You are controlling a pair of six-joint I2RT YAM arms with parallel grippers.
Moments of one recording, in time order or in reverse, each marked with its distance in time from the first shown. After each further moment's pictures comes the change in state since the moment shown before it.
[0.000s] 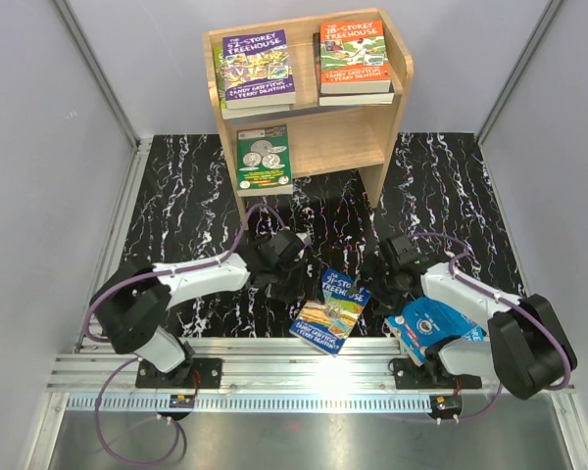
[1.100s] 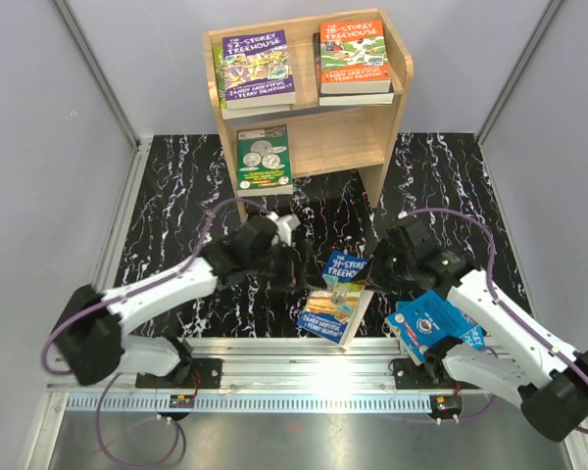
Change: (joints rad) left arm 0.050 -0.188 -0.068 0.089 0.205 -0.084; right arm 0.129 -0.248 0.250 -0.267 0.013 0.038
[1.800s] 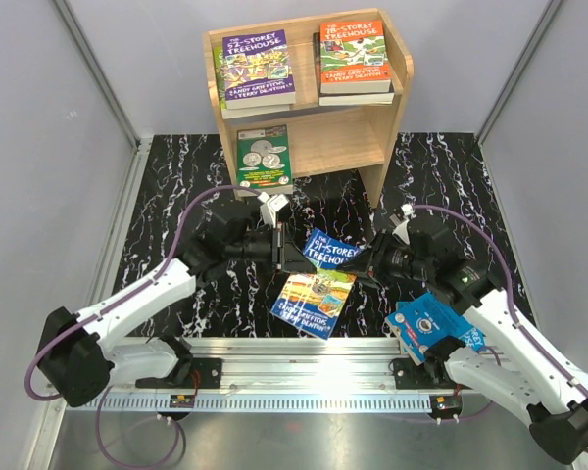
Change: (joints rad) left arm 0.132 -0.177 0.008 0.152 0.259 -0.017; right arm -0.002 -0.164 0.017 0.229 -0.254 0.155
